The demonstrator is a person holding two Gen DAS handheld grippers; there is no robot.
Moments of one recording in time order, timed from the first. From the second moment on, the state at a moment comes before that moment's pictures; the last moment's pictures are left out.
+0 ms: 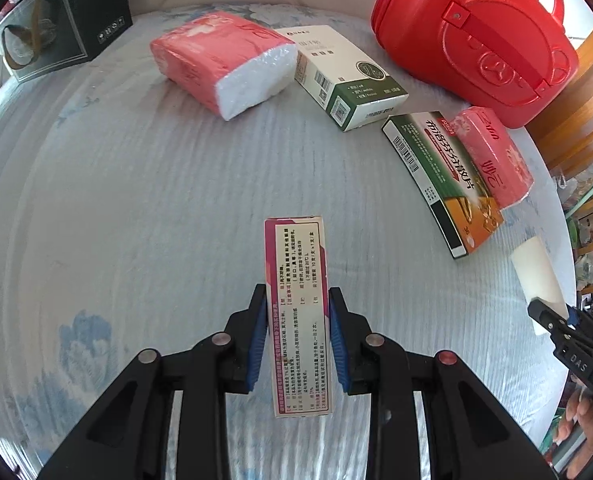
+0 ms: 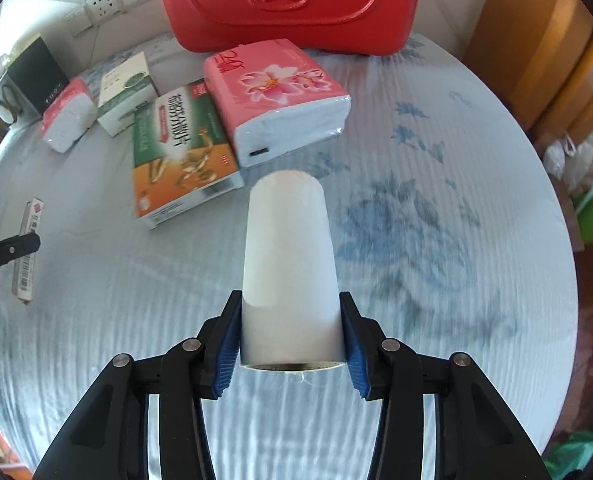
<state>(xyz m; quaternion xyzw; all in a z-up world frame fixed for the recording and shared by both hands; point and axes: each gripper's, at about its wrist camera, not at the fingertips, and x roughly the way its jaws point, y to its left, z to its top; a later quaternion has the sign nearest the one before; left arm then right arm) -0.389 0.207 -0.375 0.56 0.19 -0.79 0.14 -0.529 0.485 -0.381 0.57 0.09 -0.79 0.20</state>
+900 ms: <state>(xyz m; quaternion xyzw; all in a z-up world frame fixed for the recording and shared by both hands) -0.342 0.216 -0.256 0.54 0.15 -0.82 0.12 -0.397 0.512 -0.224 0.52 0.02 -0.83 0.18</state>
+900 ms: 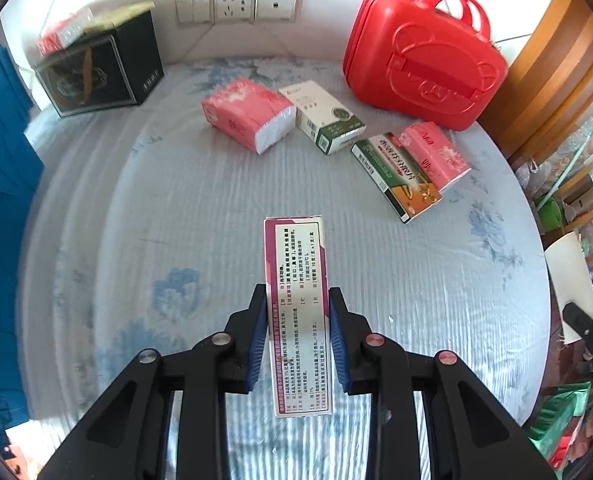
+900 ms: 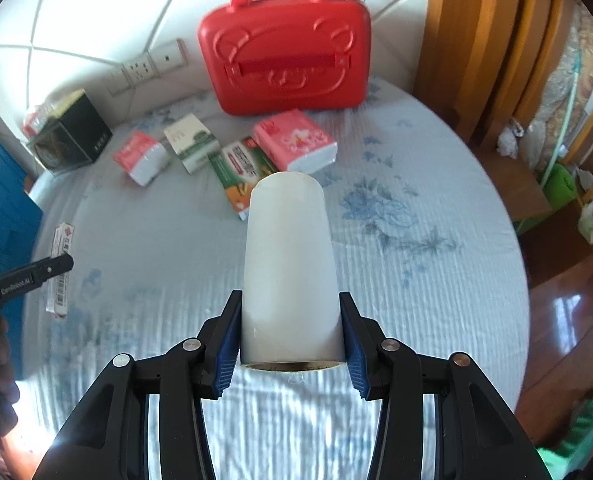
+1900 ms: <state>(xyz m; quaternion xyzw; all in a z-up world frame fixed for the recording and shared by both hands) -0.237 0.185 -0.111 0.45 0.13 -0.88 0.09 -0.289 0.462 -0.087 0.44 -0.01 -0.87 0.21</state>
